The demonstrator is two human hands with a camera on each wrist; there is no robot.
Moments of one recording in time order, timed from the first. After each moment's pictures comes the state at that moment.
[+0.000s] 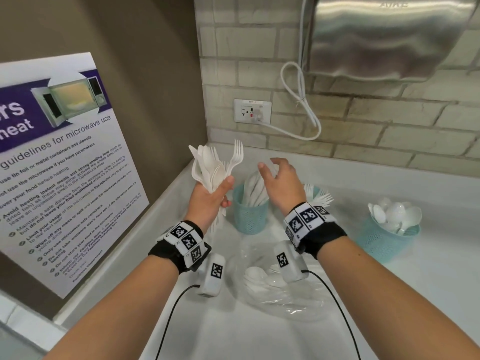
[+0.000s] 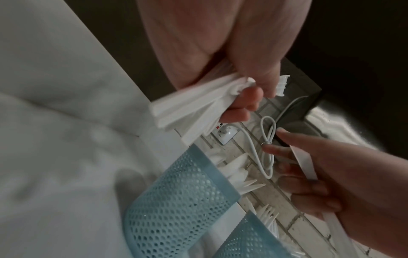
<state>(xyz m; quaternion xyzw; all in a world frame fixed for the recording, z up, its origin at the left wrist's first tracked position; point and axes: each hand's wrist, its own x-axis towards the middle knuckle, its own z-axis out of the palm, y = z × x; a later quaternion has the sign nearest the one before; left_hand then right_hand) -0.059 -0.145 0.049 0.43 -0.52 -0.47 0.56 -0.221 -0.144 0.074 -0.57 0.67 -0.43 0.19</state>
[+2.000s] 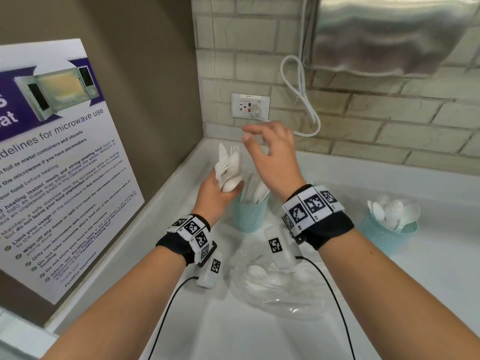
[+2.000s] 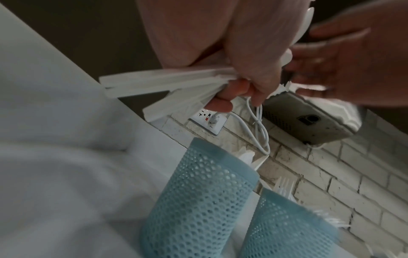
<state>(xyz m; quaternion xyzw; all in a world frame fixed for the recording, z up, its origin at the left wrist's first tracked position) -0.062 -0.171 0.033 0.43 -0.62 -0.40 0.52 -0.190 -0.137 0.125 -0.66 0.55 -0.51 0.08</state>
